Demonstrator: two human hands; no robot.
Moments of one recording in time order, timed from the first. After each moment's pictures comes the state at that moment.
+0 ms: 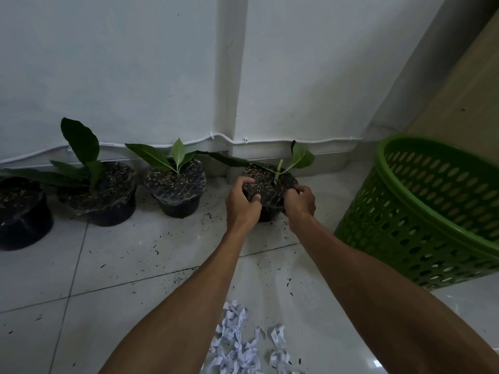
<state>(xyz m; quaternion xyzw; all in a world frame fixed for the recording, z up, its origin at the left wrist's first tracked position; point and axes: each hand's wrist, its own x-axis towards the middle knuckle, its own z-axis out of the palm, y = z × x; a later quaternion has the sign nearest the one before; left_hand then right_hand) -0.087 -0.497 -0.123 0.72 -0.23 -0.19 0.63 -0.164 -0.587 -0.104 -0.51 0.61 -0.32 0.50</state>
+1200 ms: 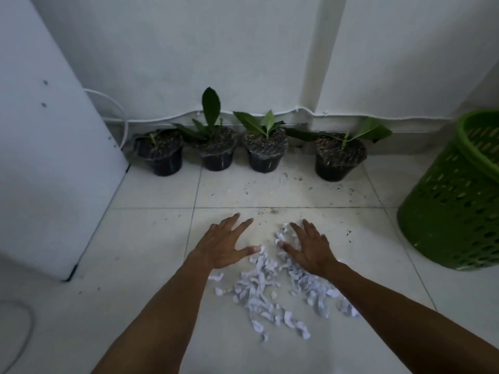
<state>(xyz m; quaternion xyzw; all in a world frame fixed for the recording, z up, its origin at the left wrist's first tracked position) -0.099 -0.169 -0.164 0.88 -0.43 -0.21 0.07 -0.259 -0.386 -0.193 -0.93 0.27 0.10 0.23</state>
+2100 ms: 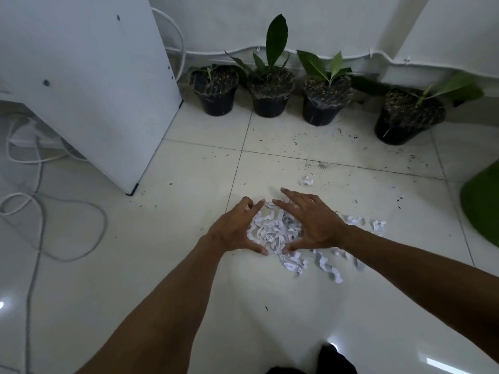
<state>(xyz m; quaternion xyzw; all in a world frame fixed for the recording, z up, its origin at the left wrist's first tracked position) -0.154 -0.058 -0.199 0.87 -0.41 -0.21 0.18 -0.246 -0.302 -0.189 -0.98 -0.11 0.11 0.08</state>
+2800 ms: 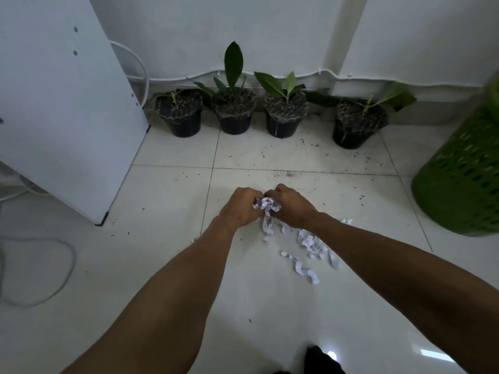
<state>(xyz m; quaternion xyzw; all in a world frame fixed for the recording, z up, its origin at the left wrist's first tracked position) -0.131 -0.160 -0.155 0.87 -0.36 -0.19 0.29 -0.217 -0.315 -0.160 -0.98 0.06 0.06 0.19</state>
